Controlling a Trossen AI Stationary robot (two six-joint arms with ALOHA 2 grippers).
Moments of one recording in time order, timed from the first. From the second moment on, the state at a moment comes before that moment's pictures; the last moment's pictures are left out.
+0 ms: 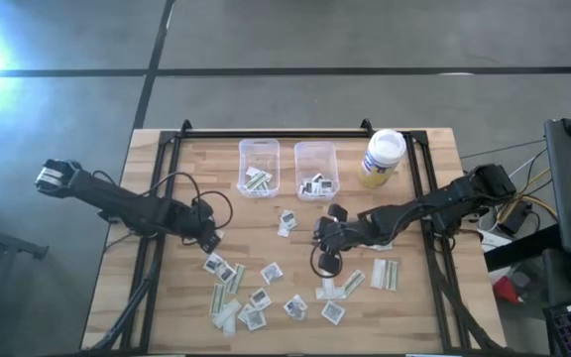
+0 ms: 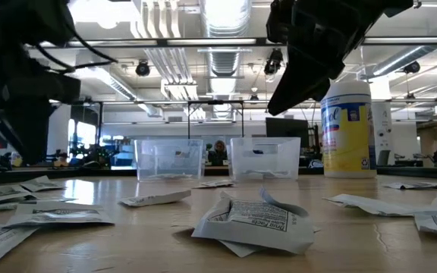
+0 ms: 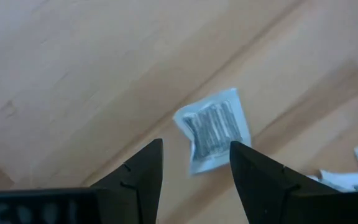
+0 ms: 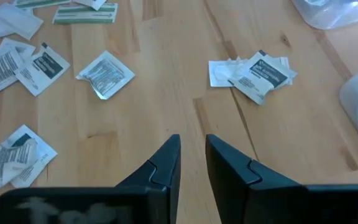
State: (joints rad) left arm -0.26 1.01 0.53 -0.81 -0.22 -1.13; right arm 0.26 1.56 0.94 -0.24 0.24 0.47
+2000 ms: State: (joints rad) left arm -0.26 1.01 0.42 -0.52 -0.28 -1.05; right arm 0.26 1.56 0.94 -0.22 0.24 0.46
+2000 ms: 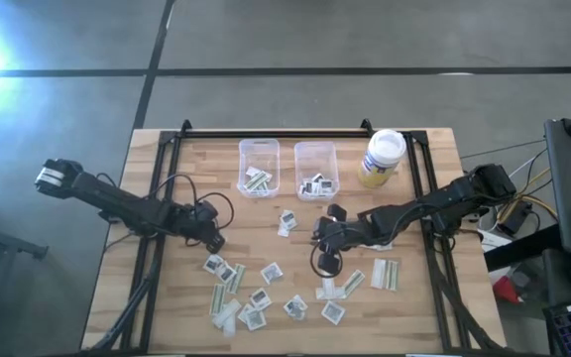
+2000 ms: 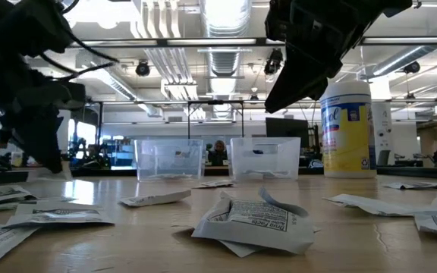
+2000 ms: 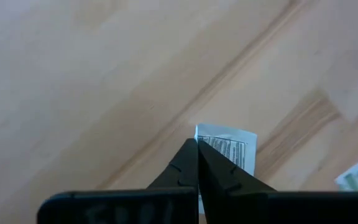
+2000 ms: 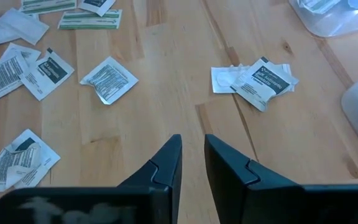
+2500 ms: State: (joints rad) left arm -0.26 1.01 0.43 -0.16 -0.46 -0.82; right arm 0.26 1.56 0.94 -0.11 0.24 0.39
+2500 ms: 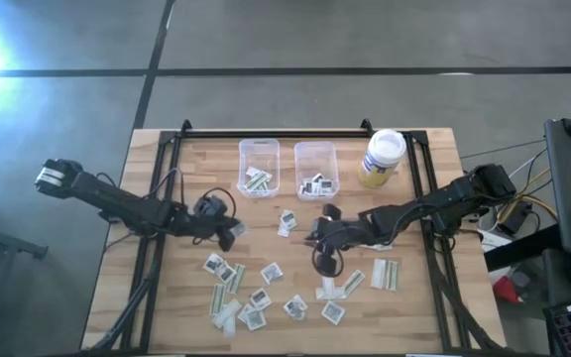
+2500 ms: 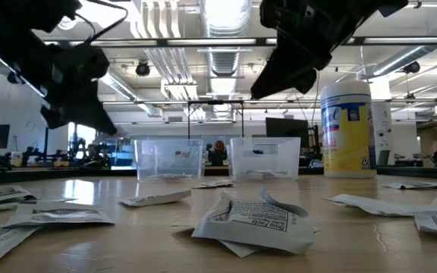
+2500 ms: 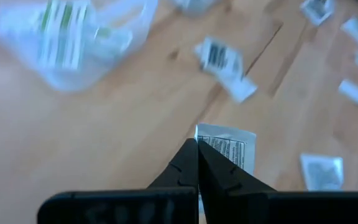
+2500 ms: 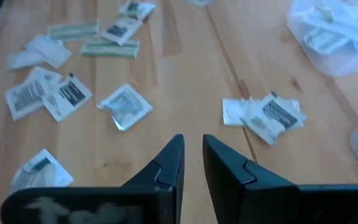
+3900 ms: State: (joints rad) left arm -0.35 1.45 0.50 0.73 -0.73 -0.19; right arm 0.24 1.65 0.94 0.29 0.44 0.21
